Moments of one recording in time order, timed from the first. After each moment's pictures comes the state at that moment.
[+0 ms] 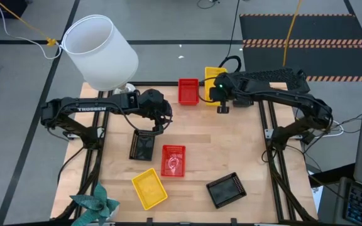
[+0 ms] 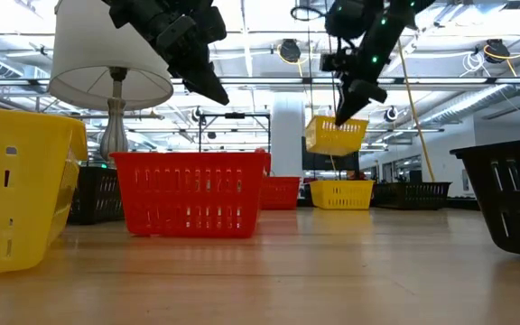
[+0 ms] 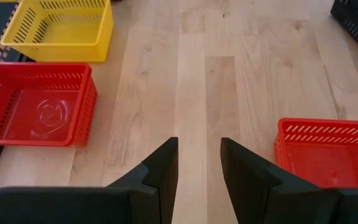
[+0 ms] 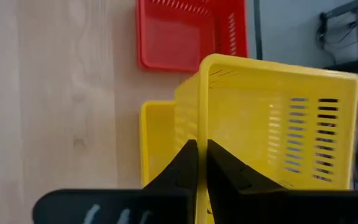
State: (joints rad) left arm 0.24 1.42 1.09 -0.44 0.13 0.19; right arm -0.46 1.42 1.14 -0.67 0.26 -0.59
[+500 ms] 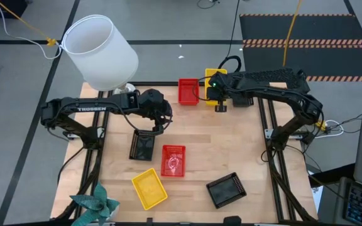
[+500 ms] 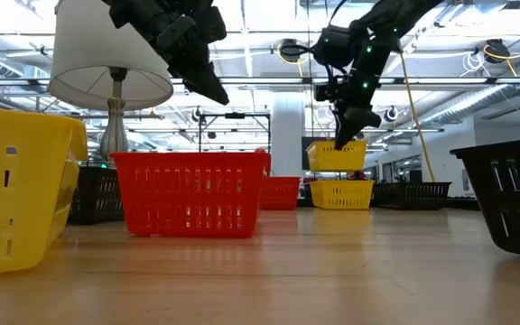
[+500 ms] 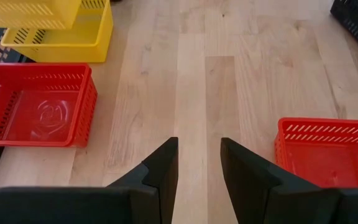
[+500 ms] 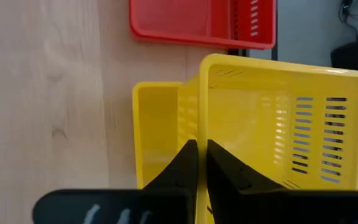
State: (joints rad) left arm 0.24 1.42 1.09 -0.44 0.13 0.20; right arm -0.53 1.55 1.14 -0.64 0.26 -0.62
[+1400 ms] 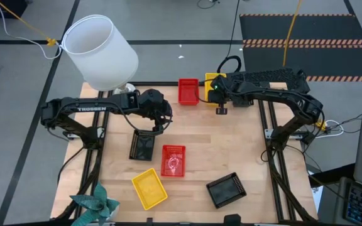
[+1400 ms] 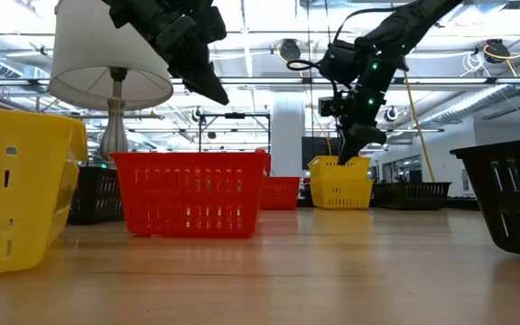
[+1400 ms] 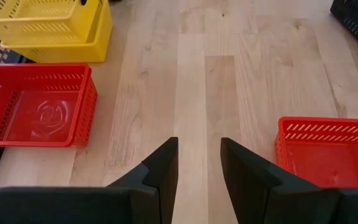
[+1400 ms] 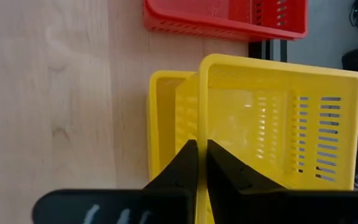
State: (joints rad) left arm 0.24 1.42 1.09 -0.44 0.13 0.20; right arm -0.56 1.55 1.02 -0.50 0.20 -0.64
